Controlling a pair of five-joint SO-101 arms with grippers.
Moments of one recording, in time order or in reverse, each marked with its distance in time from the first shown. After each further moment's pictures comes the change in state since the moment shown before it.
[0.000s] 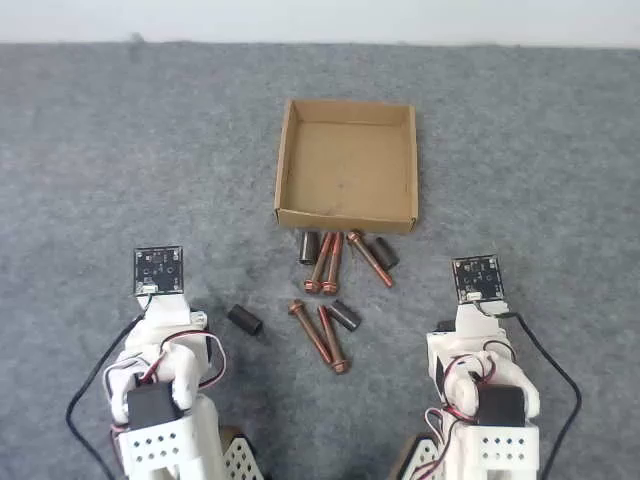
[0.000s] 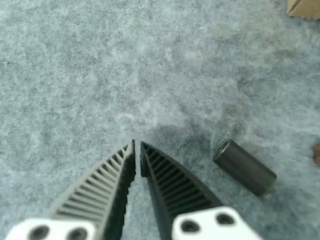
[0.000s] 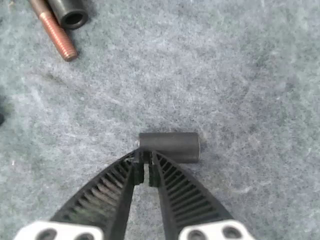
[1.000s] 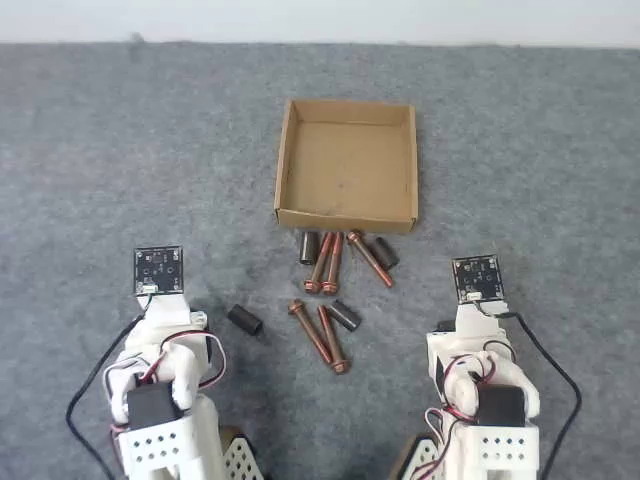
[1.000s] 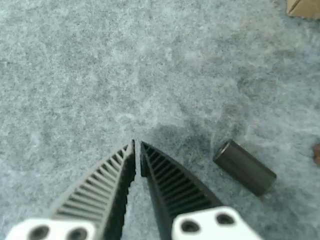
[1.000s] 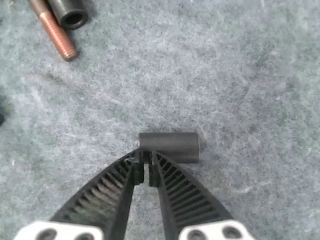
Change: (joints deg) left arm 0.0 0.0 0.0 0.0 0.0; right arm -0.1 0.0 0.0 0.0 0.0
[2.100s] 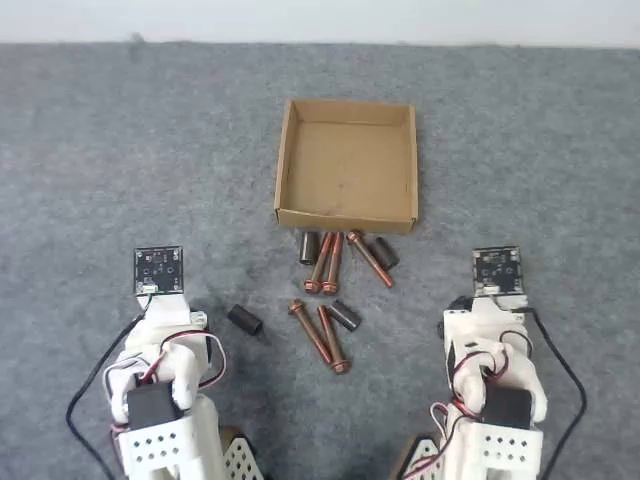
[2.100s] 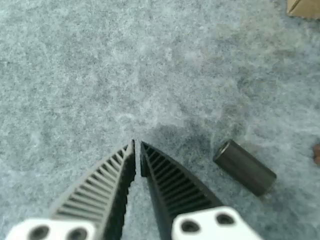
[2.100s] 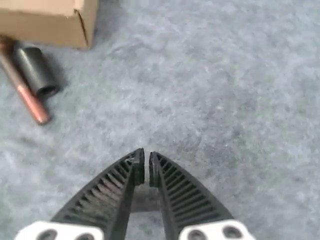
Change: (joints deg) left arm 0.0 0.0 0.0 0.0 0.0; right arm 6.6 0.0 0.0 -12.5 6.3
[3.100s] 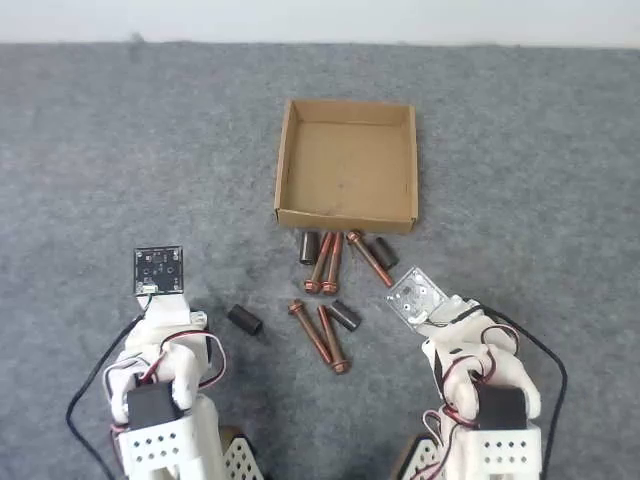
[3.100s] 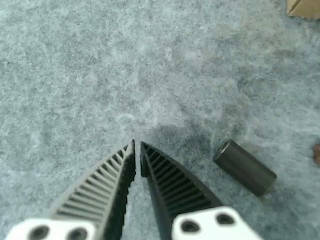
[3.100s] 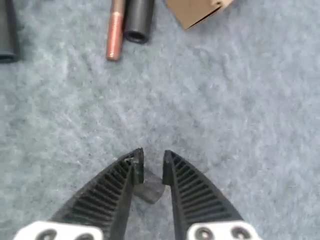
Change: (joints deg) left arm 0.0 0.0 0.0 0.0 0.0; right arm -9.3 0.3 -3.7 6.2 32.9
